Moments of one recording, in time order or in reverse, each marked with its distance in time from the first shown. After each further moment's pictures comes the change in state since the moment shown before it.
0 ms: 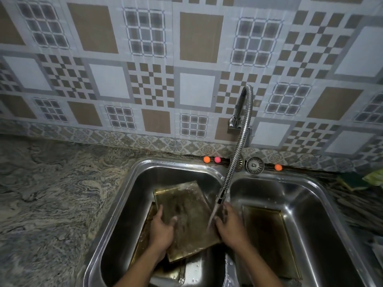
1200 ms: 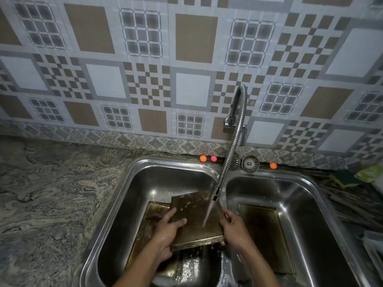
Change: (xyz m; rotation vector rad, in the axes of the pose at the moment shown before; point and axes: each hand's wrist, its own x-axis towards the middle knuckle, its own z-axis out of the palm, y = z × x) left_hand -0.036 0.032 0.004 -0.423 -0.310 -0.374; right_hand -0.016 0.008 -0.010 0.465 -0.107 0.260
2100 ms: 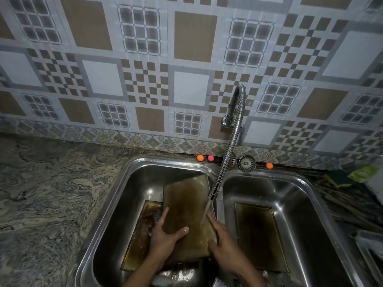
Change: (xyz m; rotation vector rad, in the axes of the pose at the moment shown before) left_hand 0.004 -0.034 -0.015 0.342 0.089 0.353; right_hand -0.038 0.008 0.007 -0.323 -0.234 -0.206
